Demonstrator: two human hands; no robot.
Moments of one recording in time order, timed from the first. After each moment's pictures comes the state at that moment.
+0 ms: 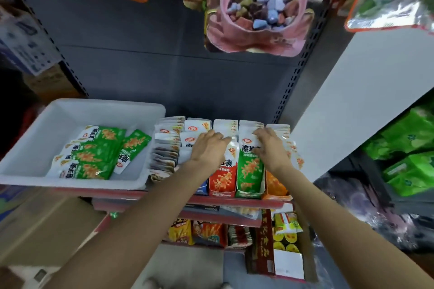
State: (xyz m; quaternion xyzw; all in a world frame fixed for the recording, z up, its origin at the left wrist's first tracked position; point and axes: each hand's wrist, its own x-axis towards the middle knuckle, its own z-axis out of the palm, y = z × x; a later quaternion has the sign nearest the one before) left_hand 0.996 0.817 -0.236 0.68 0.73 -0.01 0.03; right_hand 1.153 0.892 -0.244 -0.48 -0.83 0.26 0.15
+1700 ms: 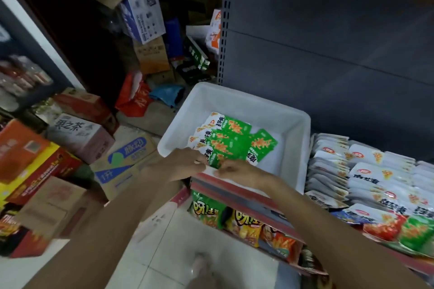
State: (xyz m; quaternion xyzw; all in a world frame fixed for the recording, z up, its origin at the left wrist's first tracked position) left_hand 0.635 0.578 -0.280 0.48 0.81 0.07 0.33; right_hand 0.787 0.705 -0.285 -0.24 -0.84 0.45 -0.20
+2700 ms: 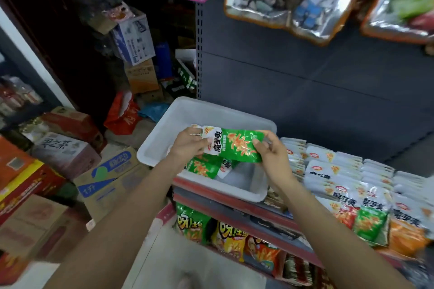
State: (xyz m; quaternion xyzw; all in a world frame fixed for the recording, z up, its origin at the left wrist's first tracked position) left_hand 0.709 0.634 -0.224 0.18 0.72 0.57 0.35; right_hand 0.881 0.744 -0.220 -0.30 -0.64 0.64 0.30
